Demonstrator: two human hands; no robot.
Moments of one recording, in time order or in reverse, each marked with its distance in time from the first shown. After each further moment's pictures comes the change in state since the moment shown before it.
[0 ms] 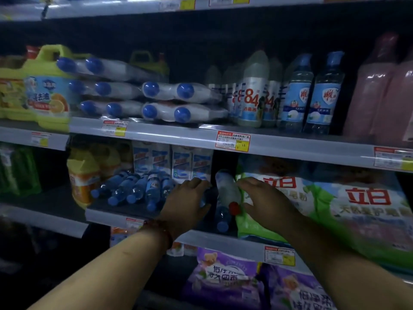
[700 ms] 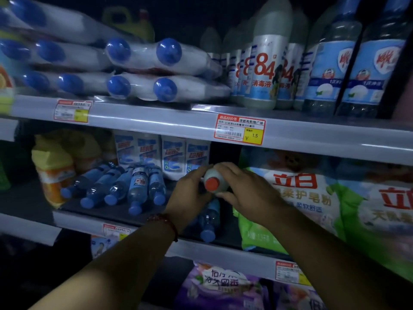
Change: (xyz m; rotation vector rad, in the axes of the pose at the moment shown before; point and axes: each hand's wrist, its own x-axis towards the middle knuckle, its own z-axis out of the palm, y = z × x) left_hand 0.058 -0.030 0.073 -0.682 0.145 -0.111; right_hand 0.073 0.010 0.051 0.036 0.039 -0.177
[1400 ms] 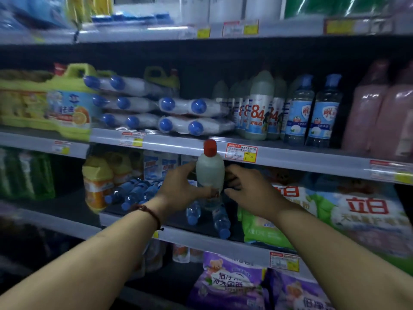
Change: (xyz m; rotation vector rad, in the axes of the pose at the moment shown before) left_hand -0.046 0.113 -0.116 -0.020 0.018 -0.011; right_hand -0.033 -0.078 -0.091 0.408 0.079 0.100
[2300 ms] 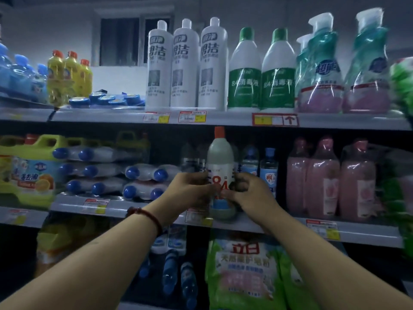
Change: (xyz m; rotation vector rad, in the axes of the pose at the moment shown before) left_hand 0.087 0.156 0.013 -0.475 -0.186 -0.090; right_hand 0.014 -0.025 -0.139 0.489 0.337 0.202
